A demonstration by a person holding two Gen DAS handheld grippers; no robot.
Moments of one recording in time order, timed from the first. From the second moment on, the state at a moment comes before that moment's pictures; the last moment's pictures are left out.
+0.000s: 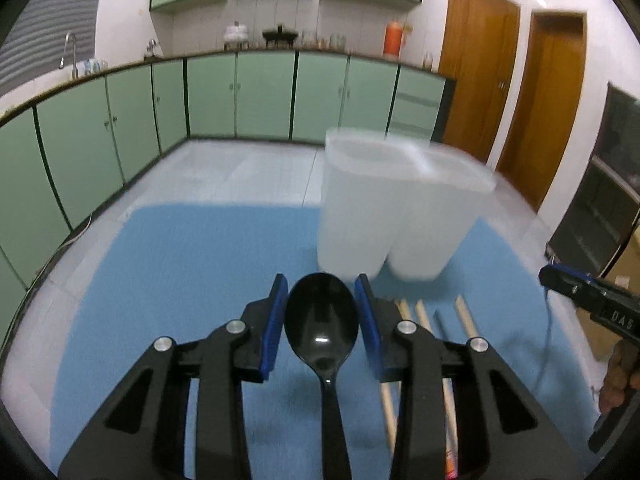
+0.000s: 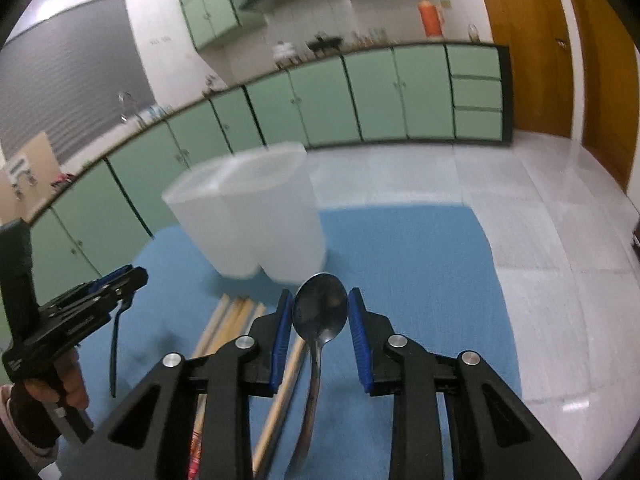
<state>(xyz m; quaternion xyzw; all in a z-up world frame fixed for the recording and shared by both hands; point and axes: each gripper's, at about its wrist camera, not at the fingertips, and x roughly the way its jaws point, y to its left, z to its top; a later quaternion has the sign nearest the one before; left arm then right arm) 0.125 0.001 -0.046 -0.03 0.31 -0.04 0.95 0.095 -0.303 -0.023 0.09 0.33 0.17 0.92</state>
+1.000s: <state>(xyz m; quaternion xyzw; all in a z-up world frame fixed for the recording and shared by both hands) 0.251 -0.063 0.071 -0.06 0.10 -0.05 0.99 0.209 -0.286 0.111 0.08 0.19 0.19 0.96</state>
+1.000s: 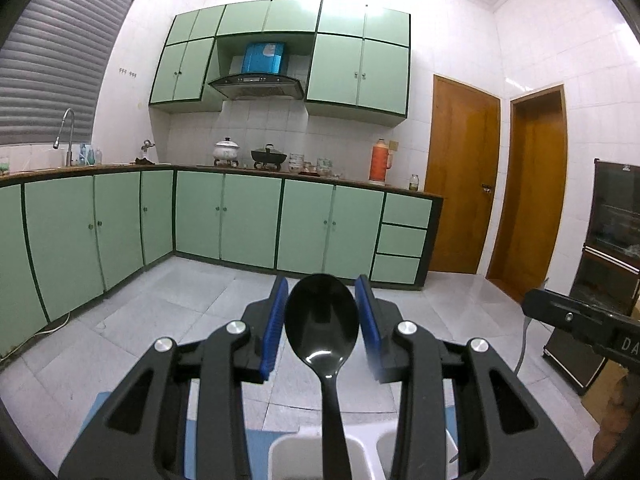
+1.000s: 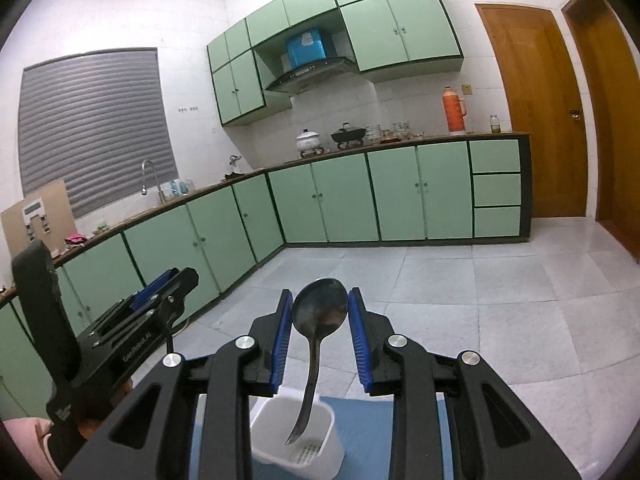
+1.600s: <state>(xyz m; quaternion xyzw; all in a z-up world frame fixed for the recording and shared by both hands) 0.274 -0.059 0.018 -0.06 0.14 -0.03 0.99 0.247 -0.244 0.049 0.04 0.22 0.17 0.96</state>
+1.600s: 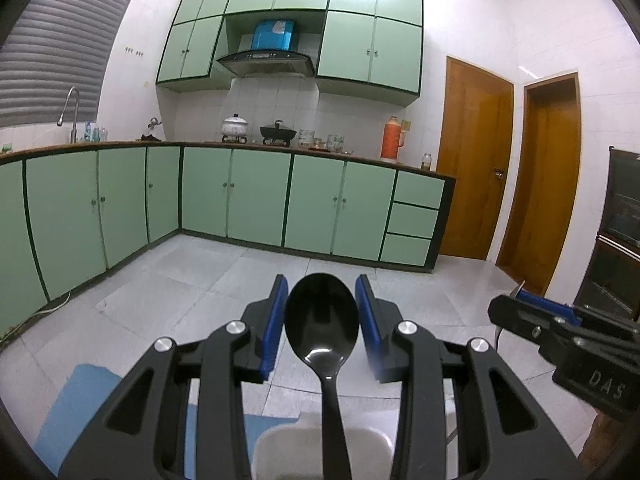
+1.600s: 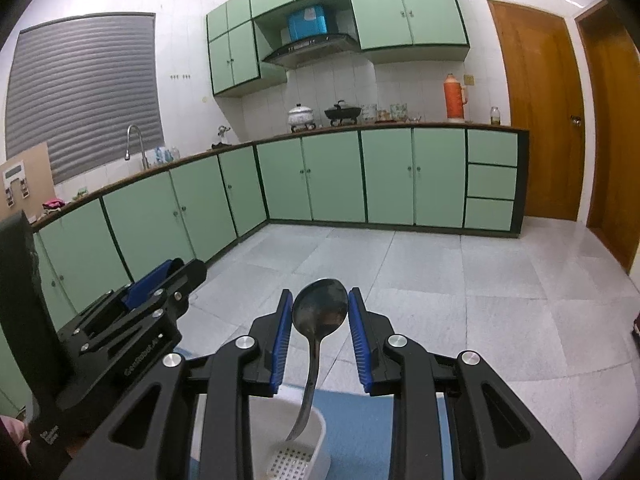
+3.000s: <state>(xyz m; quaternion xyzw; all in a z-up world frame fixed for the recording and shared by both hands) 0.043 -0.023 -0.071 -0.01 0.33 -0.04 0.94 0.004 -0.279 -0.062 0.06 0.34 0.15 0.93</state>
